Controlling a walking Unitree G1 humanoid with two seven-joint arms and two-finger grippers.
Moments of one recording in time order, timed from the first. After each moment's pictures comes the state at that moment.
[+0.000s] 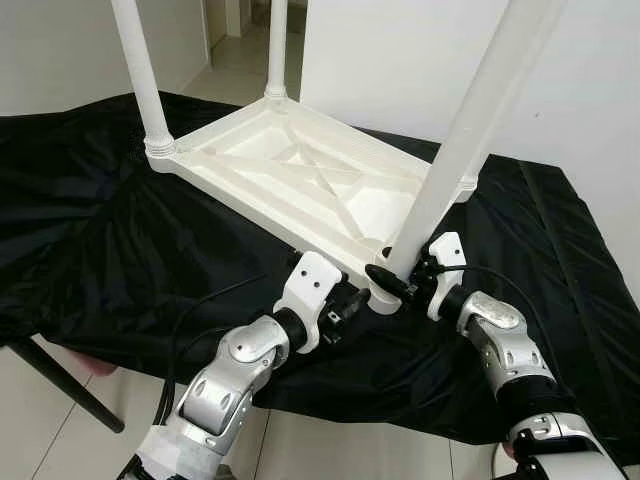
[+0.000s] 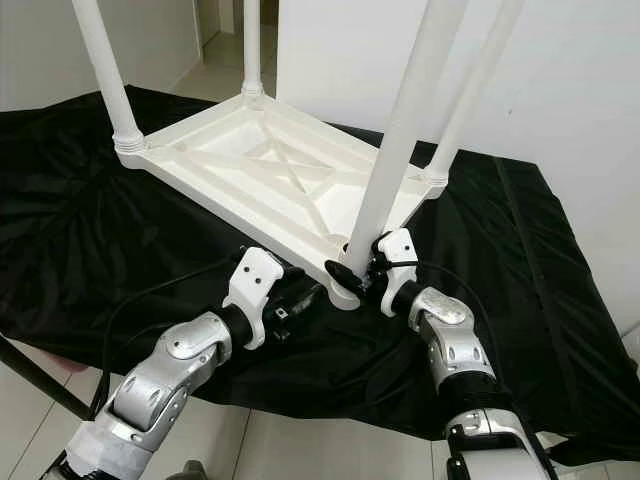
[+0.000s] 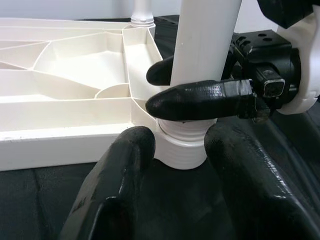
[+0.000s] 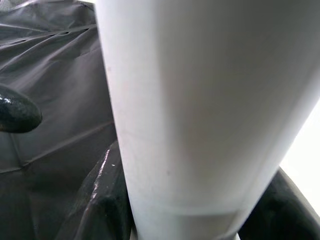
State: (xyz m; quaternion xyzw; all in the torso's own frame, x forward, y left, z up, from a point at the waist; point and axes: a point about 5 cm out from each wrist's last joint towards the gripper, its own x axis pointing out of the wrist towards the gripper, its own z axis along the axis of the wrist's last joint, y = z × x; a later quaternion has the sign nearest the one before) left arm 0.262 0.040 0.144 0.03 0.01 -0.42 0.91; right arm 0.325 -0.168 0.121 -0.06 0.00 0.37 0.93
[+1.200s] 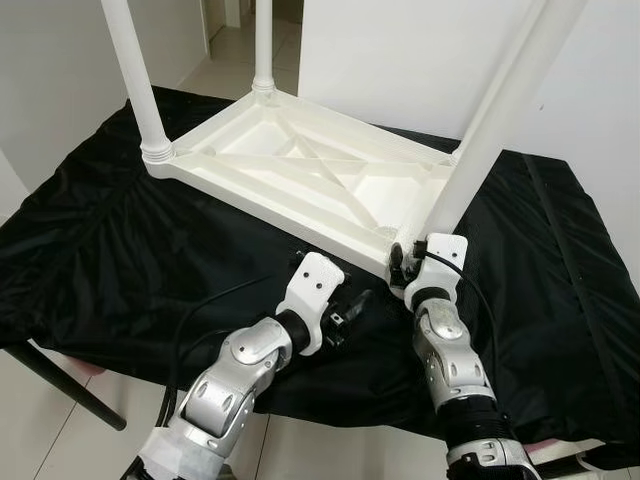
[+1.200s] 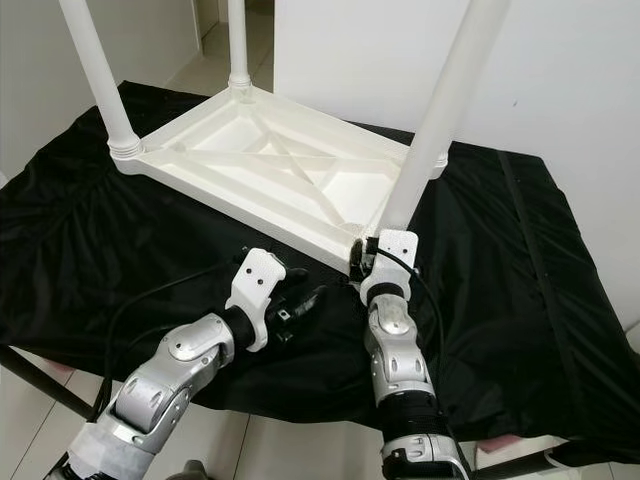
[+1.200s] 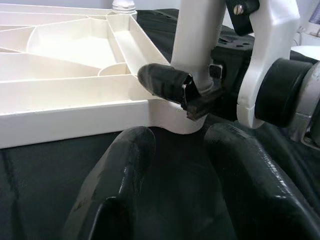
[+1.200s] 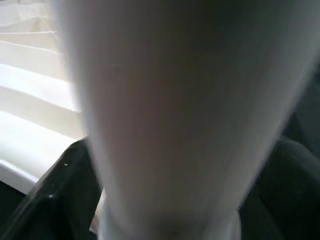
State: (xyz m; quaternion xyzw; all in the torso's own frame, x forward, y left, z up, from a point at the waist) left arm 0.260 0.037 0.145 0.02 0.01 -0.42 0.91; right arm 0.325 -0.149 0.118 0.03 0.00 -0.03 1.00
